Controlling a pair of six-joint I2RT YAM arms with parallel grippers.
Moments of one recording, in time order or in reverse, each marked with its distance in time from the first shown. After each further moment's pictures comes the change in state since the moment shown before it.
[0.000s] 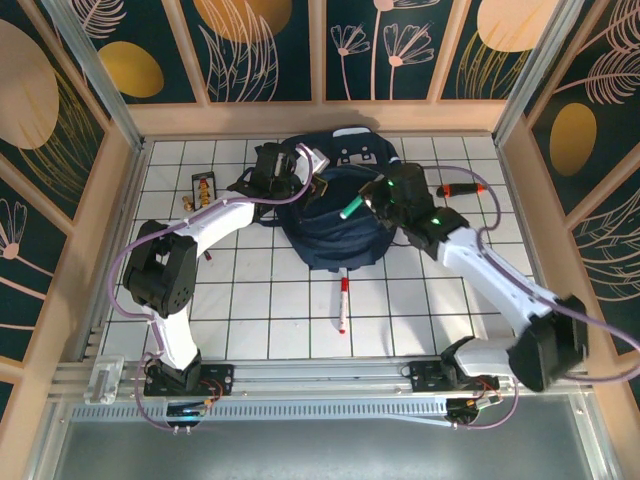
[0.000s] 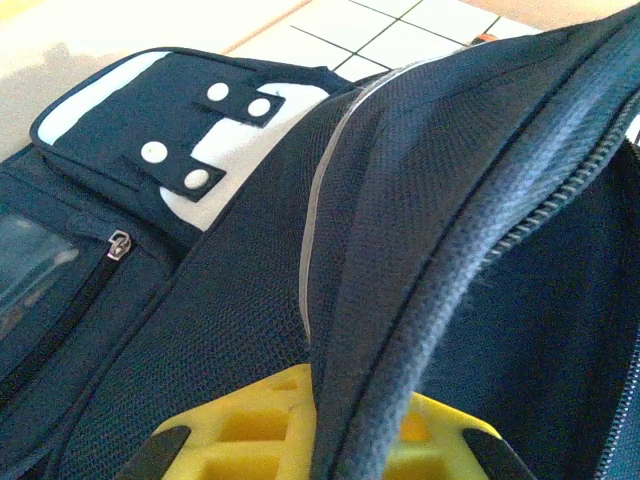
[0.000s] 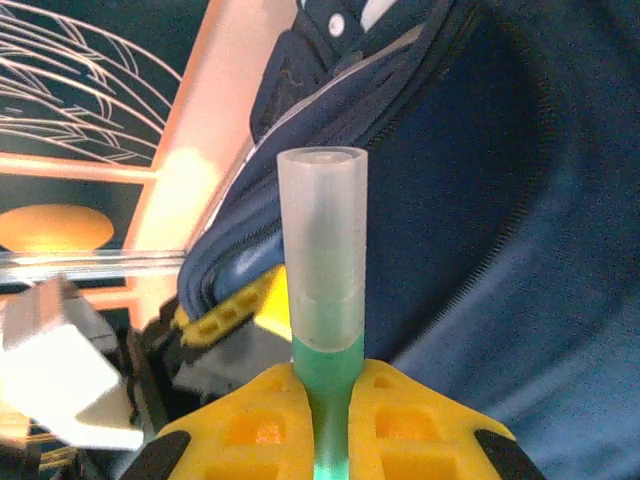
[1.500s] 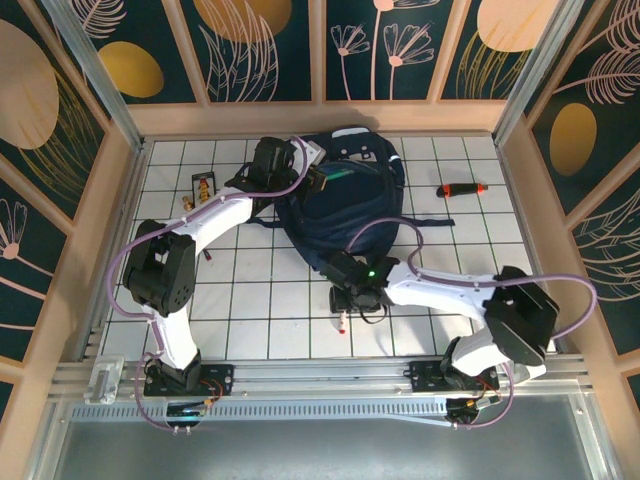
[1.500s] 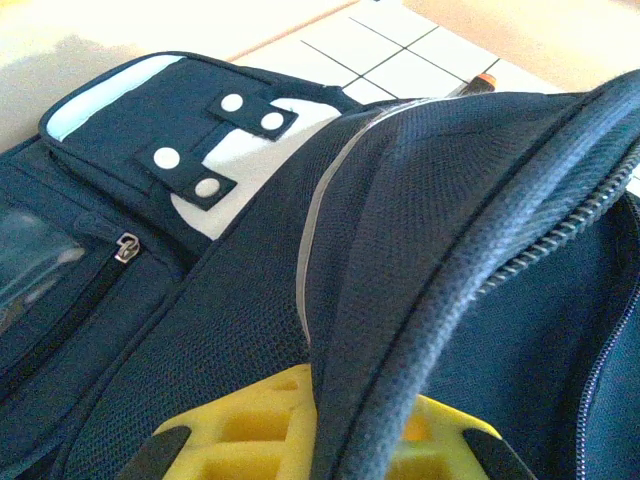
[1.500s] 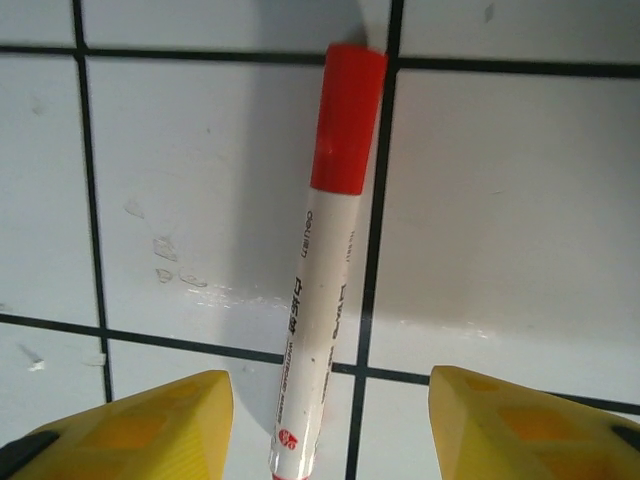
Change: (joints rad) left arm 0.021 0.006 0.043 -0.021 0.017 -0.115; right arm 0.493 0.140 -0.207 -0.408 0.057 -0.377
